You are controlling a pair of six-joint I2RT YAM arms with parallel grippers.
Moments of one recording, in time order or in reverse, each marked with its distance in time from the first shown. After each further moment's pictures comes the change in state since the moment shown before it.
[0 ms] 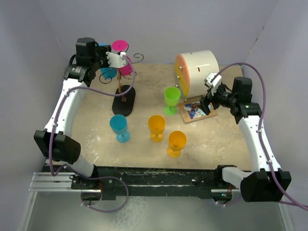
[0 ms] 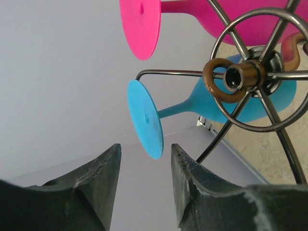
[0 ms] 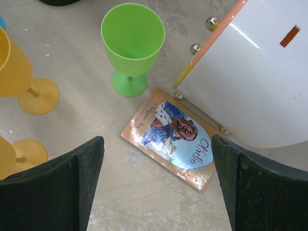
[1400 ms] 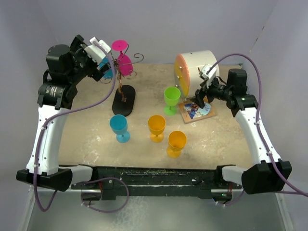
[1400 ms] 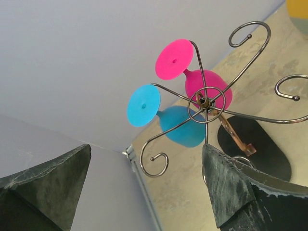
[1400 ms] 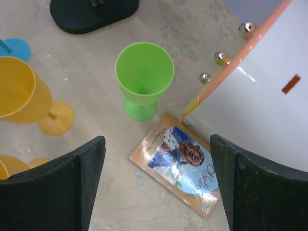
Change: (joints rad) left arm 0.000 -0.318 -0.026 -0.065 0.165 -0.674; right arm 0.061 0.080 0.094 0.028 -0.023 0.082
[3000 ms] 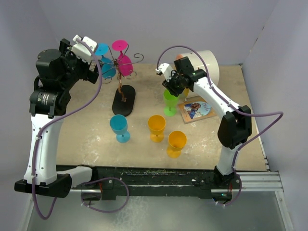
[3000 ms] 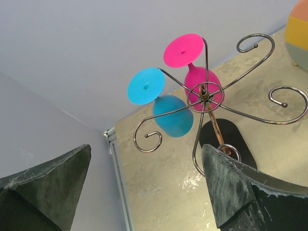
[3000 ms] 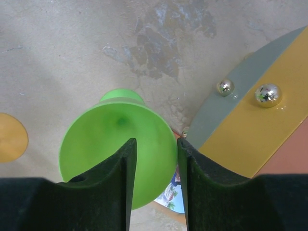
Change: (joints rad) left arm 0.040 -0.079 -0.006 -0.047 -0.057 -0.259; right arm 0.397 0.654 0.529 -0.212 0.570 0.006
